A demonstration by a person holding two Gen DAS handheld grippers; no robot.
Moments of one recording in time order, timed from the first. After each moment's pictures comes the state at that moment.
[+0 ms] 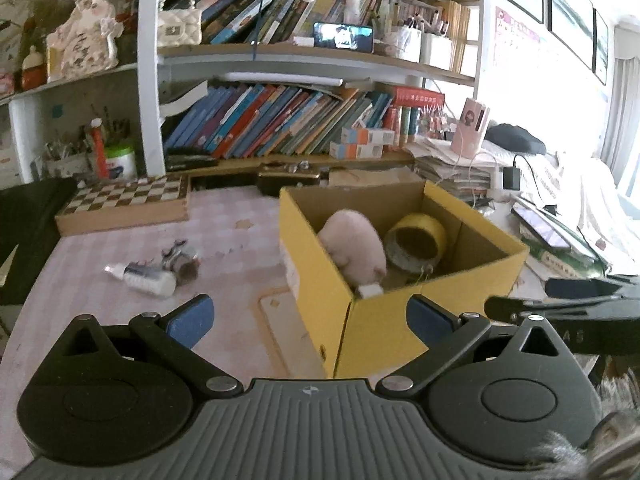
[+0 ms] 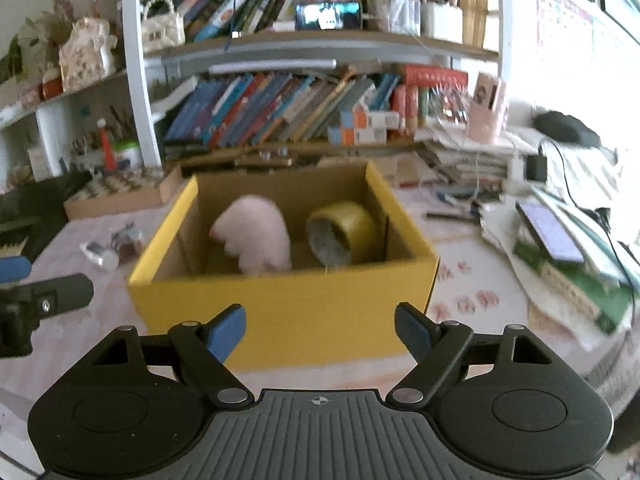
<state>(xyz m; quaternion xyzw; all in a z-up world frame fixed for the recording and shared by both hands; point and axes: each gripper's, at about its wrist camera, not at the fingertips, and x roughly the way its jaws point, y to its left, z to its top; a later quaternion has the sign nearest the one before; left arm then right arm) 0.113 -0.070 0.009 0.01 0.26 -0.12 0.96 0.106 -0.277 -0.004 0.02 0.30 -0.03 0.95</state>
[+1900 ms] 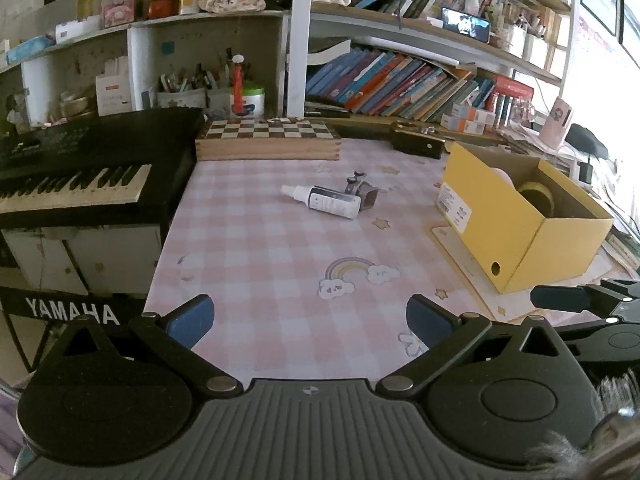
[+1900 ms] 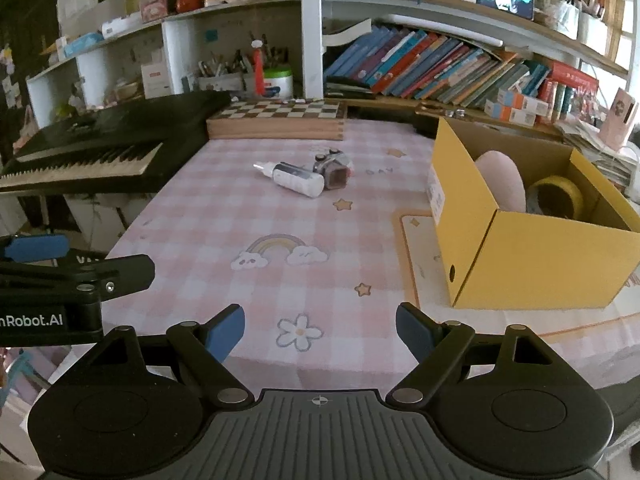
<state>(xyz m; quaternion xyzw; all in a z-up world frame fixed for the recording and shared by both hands) 0.075 0.127 -0.012 -0.02 0.31 -0.03 0.95 0.083 -0.050 -0.022 -0.03 0.36 0.09 0.93</state>
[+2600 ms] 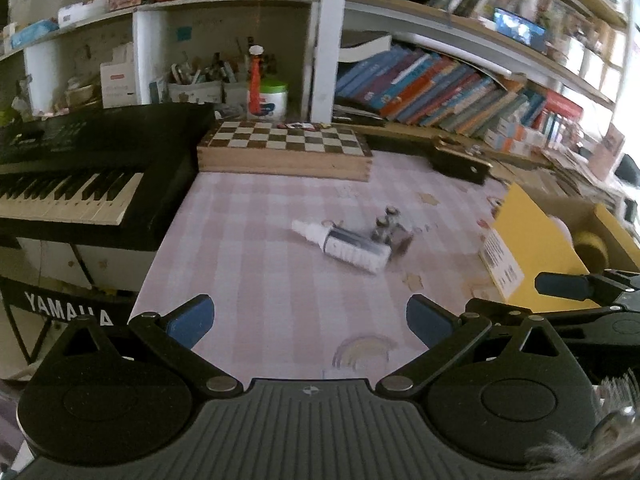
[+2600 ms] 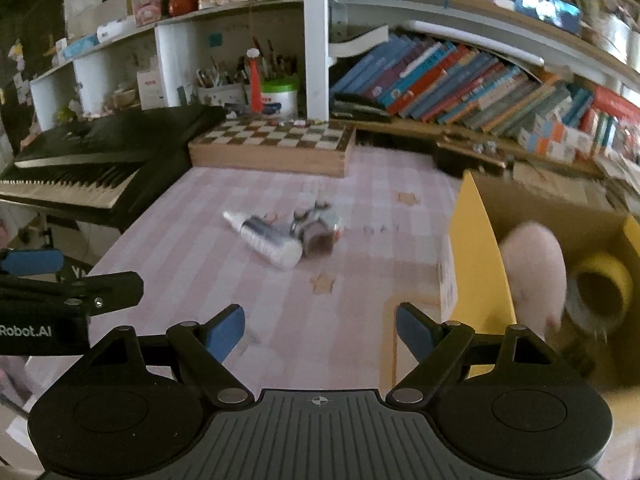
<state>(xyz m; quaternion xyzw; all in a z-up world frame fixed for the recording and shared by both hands) 0.195 0.116 -0.011 -0.05 0.33 0.02 0.94 0.211 -0.071 -0.022 -0.05 0.34 0.13 0.93</state>
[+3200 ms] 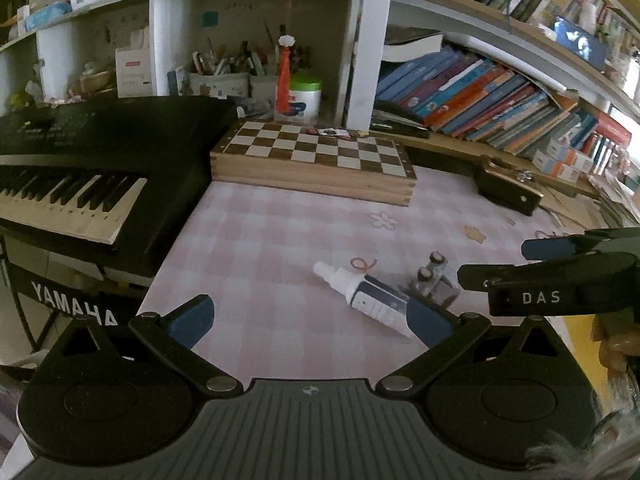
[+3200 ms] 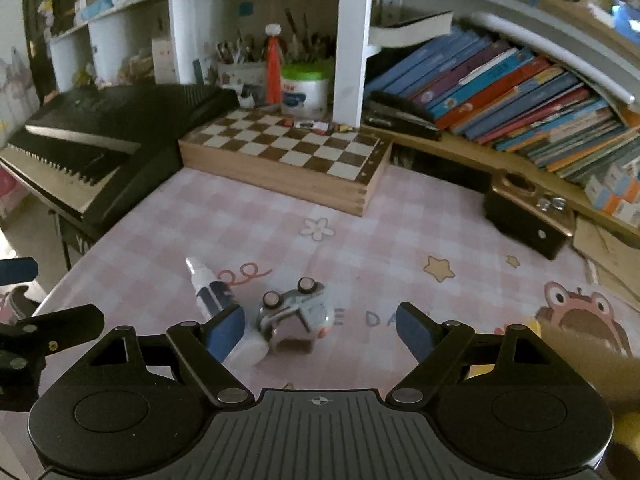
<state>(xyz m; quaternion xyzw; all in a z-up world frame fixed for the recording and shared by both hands) 0.278 0.123 -0.019 -0.07 0.34 0.07 0.93 0.349 -0.054 -0.024 -0.11 0.38 0.20 0.90</state>
